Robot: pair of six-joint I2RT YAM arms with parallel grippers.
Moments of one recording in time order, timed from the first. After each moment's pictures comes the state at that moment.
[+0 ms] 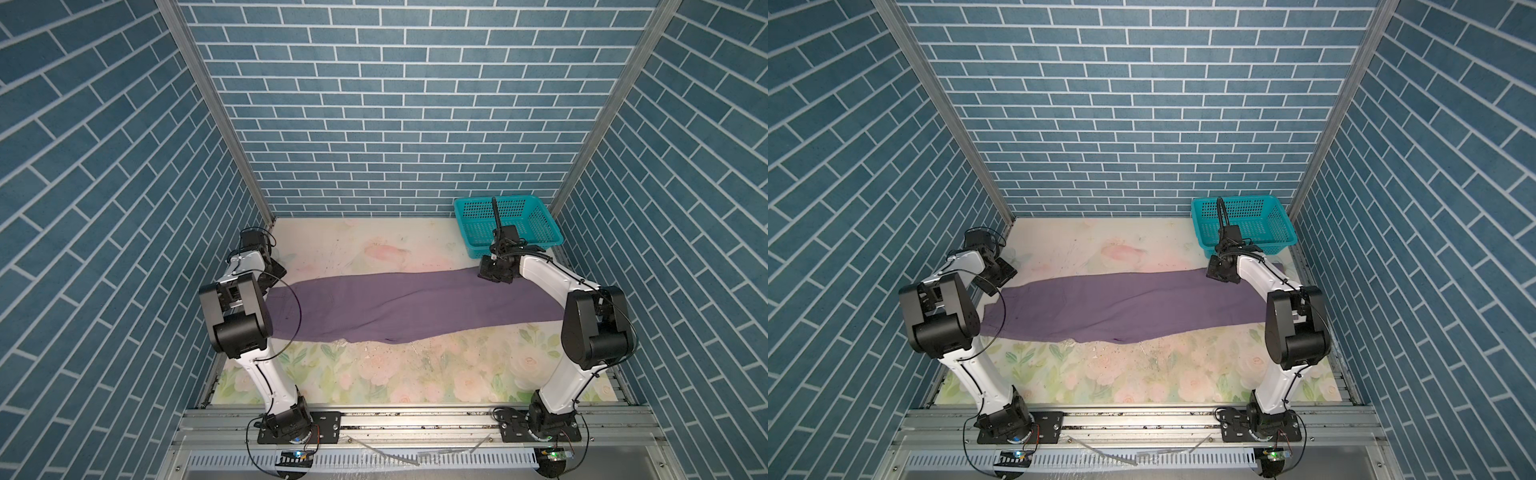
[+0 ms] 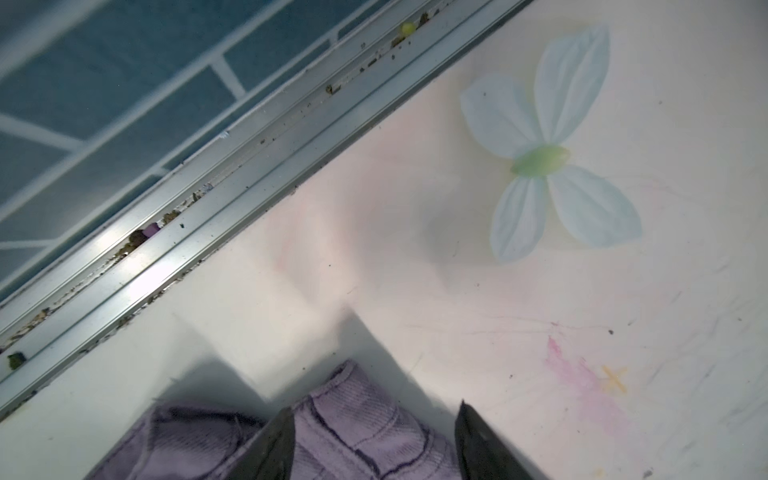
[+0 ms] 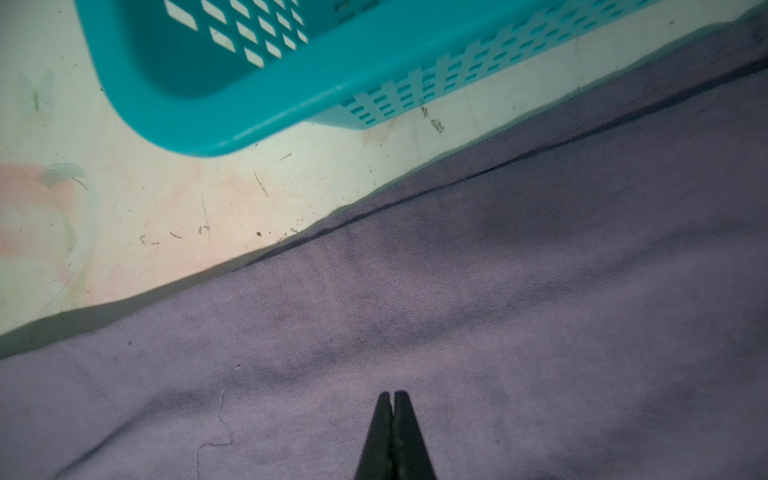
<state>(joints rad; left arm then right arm) 0.36 1.92 1.39 -0.65 -0.07 -0.59 0.24 1.77 1.29 -0.62 -0.05 0.41</state>
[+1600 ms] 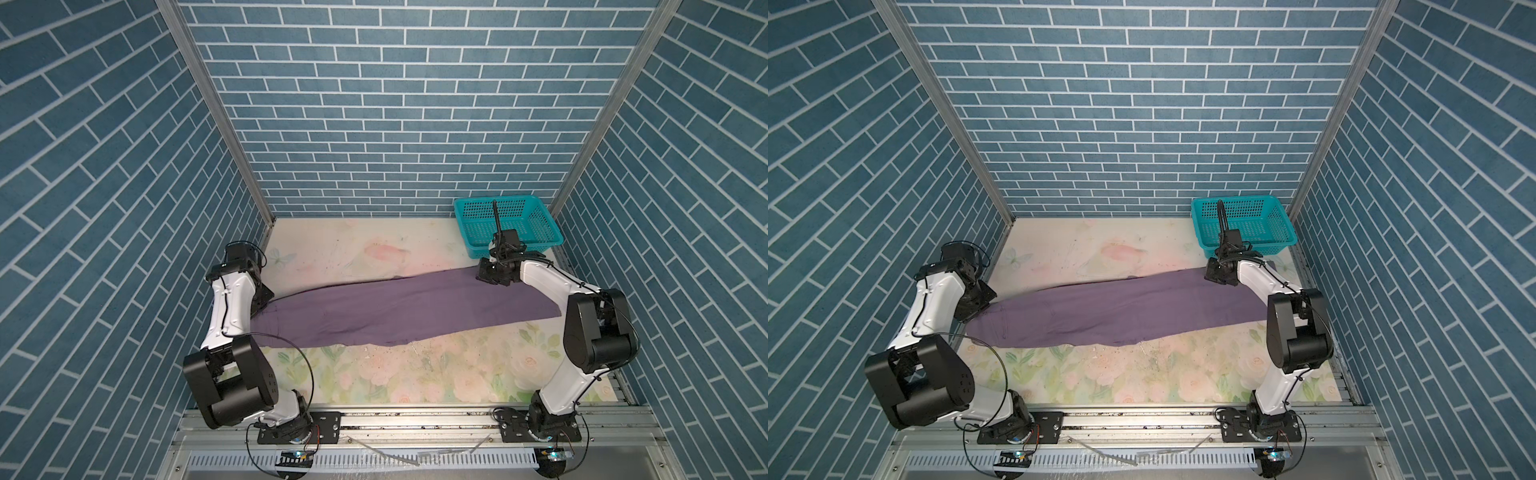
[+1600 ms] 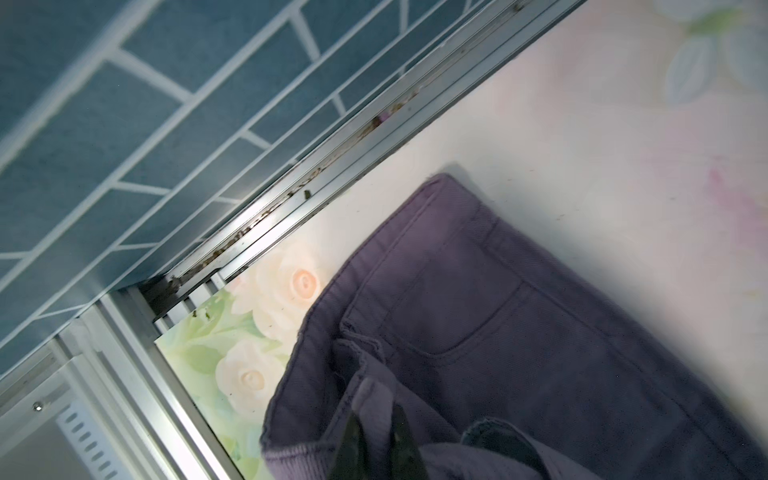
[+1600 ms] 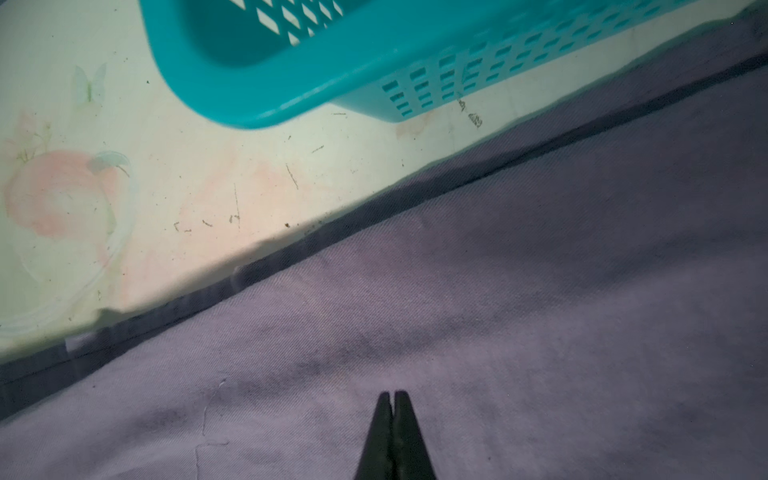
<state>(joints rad) 0.39 1.45 1.18 -1.07 -0.27 -0.55 0.24 1.72 1.20 -0.52 -0.12 0.39</state>
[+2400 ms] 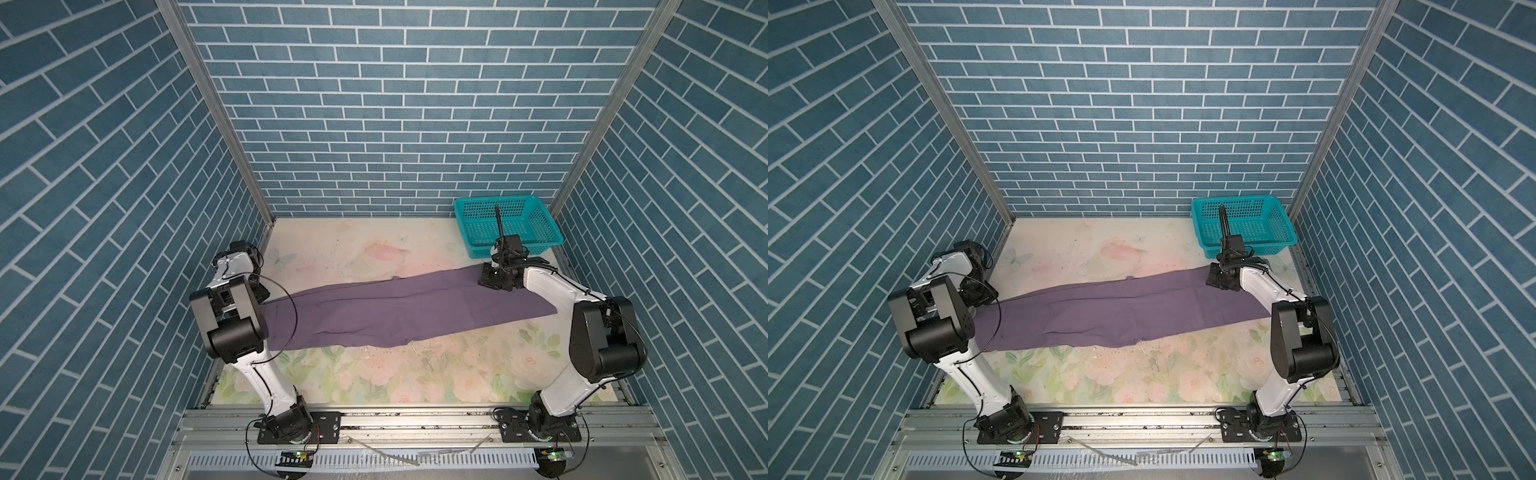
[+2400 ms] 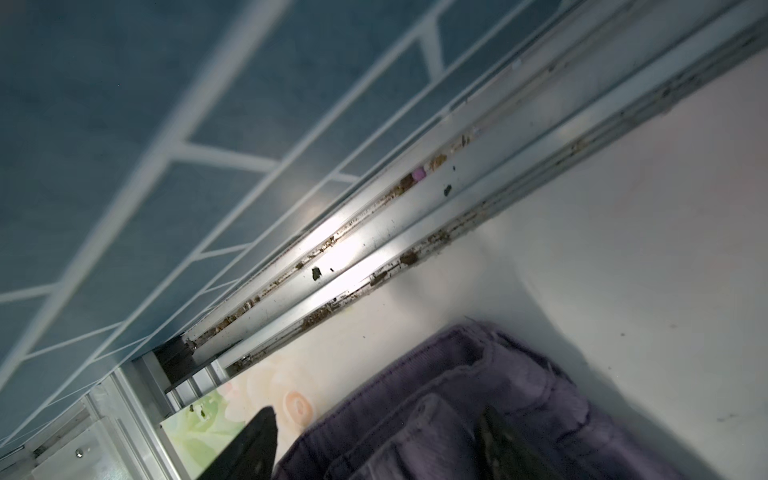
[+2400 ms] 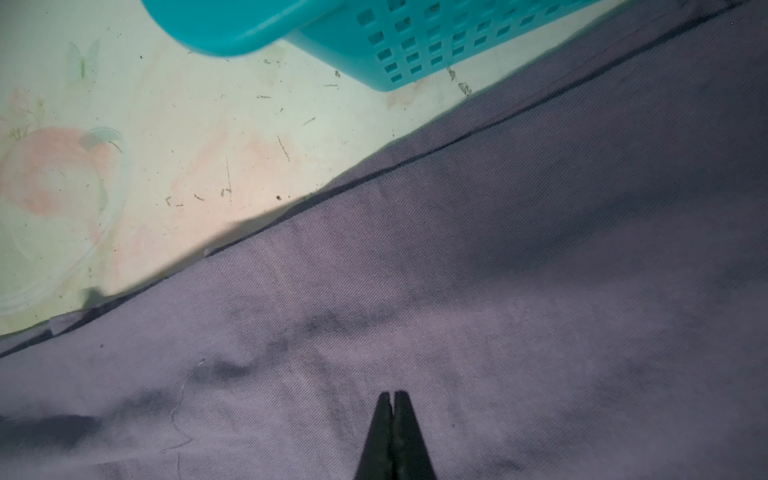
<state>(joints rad) 0.42 1.88 1.42 -1.00 -0.42 -0.51 0.24 1.67 1.13 -0.50 -0.12 0.39</state>
